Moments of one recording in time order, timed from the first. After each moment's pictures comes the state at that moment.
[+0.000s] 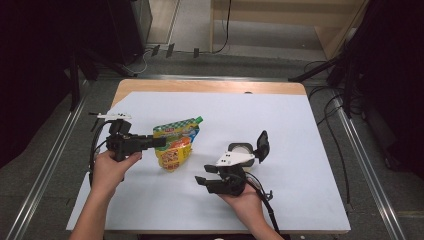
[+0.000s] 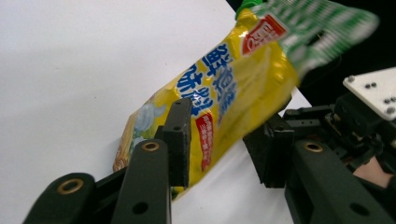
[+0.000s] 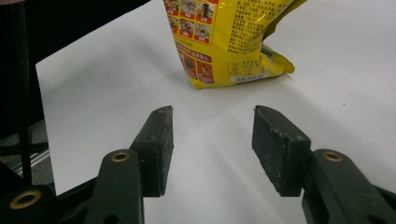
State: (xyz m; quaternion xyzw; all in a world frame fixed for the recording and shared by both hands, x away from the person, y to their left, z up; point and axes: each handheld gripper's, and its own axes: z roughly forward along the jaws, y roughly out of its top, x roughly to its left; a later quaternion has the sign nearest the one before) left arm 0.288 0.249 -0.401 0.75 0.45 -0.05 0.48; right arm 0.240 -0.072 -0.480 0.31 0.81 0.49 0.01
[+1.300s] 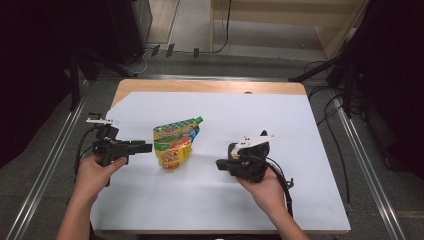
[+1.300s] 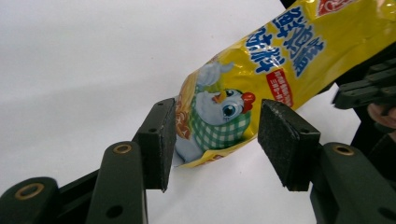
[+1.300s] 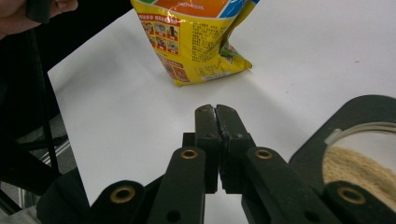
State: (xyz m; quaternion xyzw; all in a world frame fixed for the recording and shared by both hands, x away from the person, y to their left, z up) left arm 0.288 0.285 -0.419 0.74 0.51 -0.05 0.44; right arm 0.262 -0.117 -0.436 0.34 0.82 0.46 -0.02
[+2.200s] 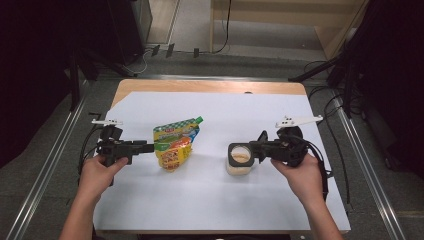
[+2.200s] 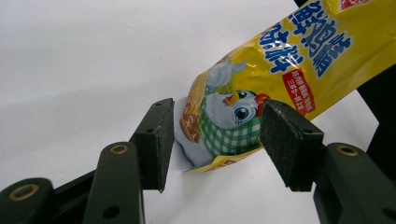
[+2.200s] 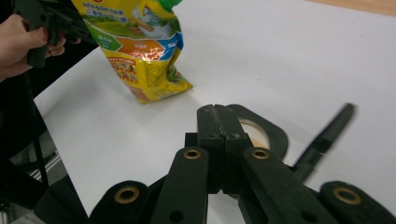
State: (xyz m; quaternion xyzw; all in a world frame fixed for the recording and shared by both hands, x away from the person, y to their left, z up) left arm 0.290 0.279 -0.425 0.74 0.51 -0.03 0.43; right arm 0.276 -0.195 -0.380 0.39 0.80 0.46 0.01
